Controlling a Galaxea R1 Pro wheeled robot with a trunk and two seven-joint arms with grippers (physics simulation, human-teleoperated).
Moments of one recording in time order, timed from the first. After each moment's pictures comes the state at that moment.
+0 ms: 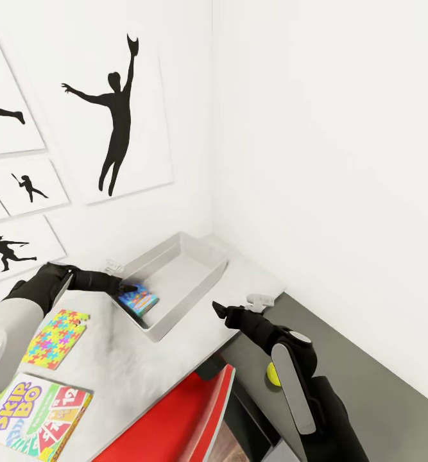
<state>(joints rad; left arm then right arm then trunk) -1.17 0.32 -0.01 -0.36 -0.32 0.35 -1.01 -0.38 0.17 0.17 -1.55 -0.40 0.68 0.03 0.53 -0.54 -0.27</state>
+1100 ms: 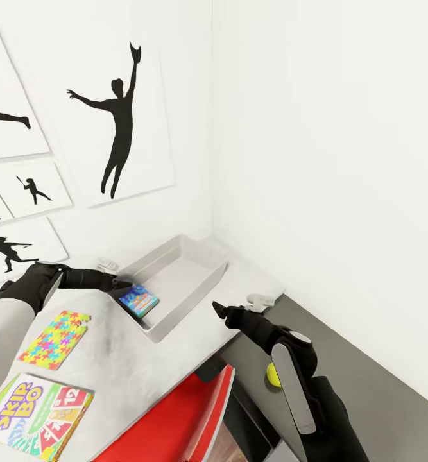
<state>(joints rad) -1.17 0.35 0.04 -0.37 -0.30 0.35 -1.05 -0.38 0.17 0.17 -1.55 -0.40 0.68 0.03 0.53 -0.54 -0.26</state>
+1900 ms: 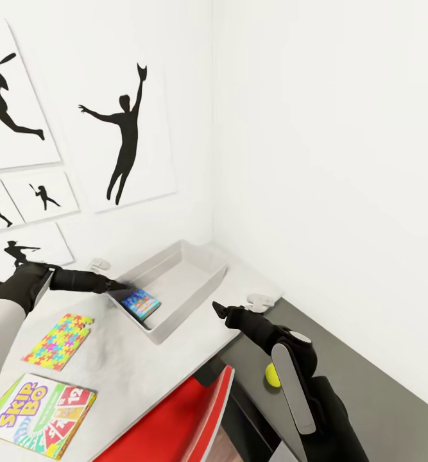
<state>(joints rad) -1.17 0.39 0.05 -0.37 -0.30 0.46 -1.24 -0.38 0.17 0.17 -1.55 -0.40 0.68 0.03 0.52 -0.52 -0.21</state>
